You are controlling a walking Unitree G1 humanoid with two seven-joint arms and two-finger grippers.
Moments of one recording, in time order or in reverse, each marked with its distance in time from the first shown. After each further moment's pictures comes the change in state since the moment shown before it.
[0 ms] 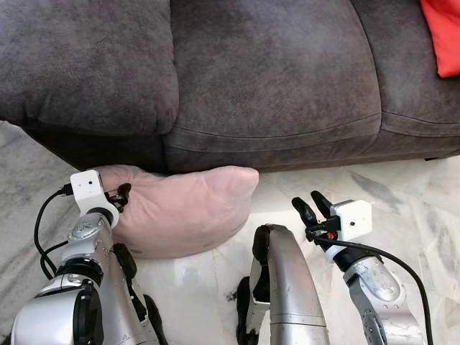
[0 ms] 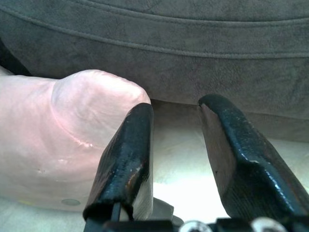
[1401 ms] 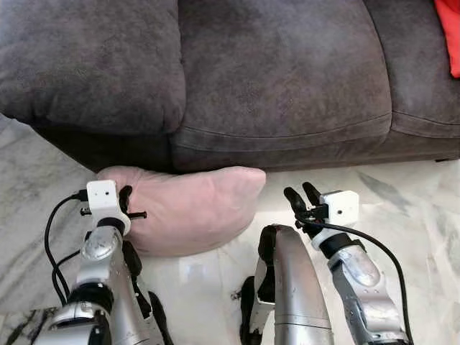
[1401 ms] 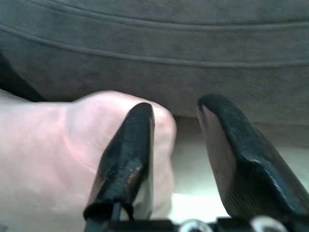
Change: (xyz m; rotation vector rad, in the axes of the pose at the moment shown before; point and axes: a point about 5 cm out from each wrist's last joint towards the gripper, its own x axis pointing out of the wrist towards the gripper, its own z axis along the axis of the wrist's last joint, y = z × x) left arm -0.028 -0.025 -0.020 0.124 -0.215 -0.099; right arm 0.028 0.011 -0.003 0.062 -0.045 -0.025
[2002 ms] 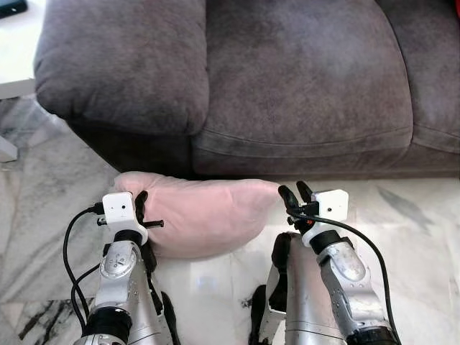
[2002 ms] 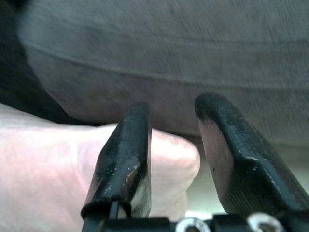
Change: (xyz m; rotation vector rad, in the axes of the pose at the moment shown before) left arm -0.018 -0.026 -0.004 -0.046 -0.041 -0.017; right arm 0.015 0.002 -0.009 0.017 -0.018 -0.023
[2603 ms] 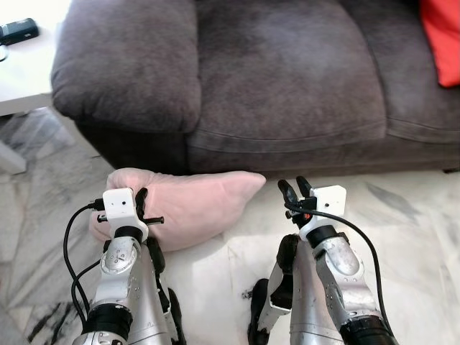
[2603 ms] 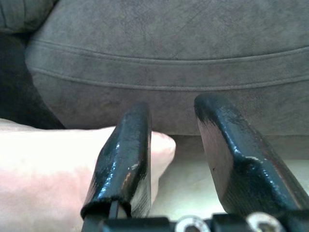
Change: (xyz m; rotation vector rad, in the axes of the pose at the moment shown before) left arm 0.003 -0.002 0.003 -0.002 0.007 -0.001; right arm 0.007 -0.001 -0.004 0.011 -0.026 -0.030
